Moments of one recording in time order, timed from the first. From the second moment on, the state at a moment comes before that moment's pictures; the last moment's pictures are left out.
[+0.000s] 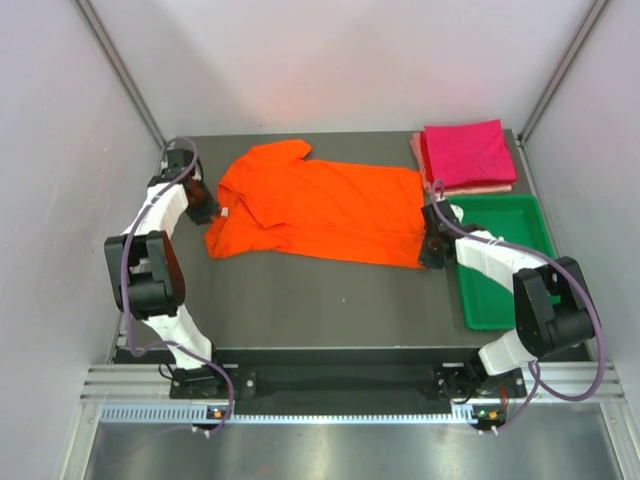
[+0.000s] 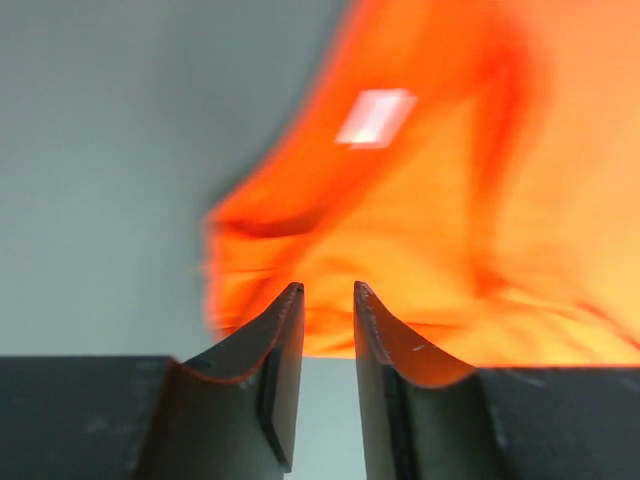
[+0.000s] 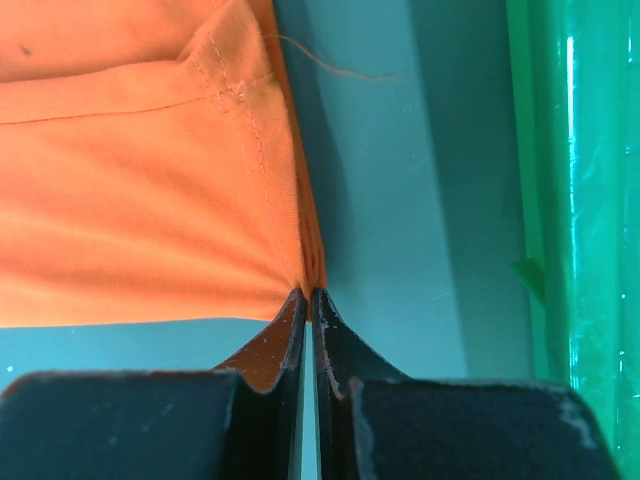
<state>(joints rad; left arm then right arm) 0.14 1.77 1.35 -0.65 -0.04 -0.42 0.33 1.51 0.82 -0.43 0.19 0.56</state>
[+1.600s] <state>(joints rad) 0.00 2.19 1.76 -0.42 0.26 -0.42 0.33 1.50 0.81 -0.41 0.19 0.54</state>
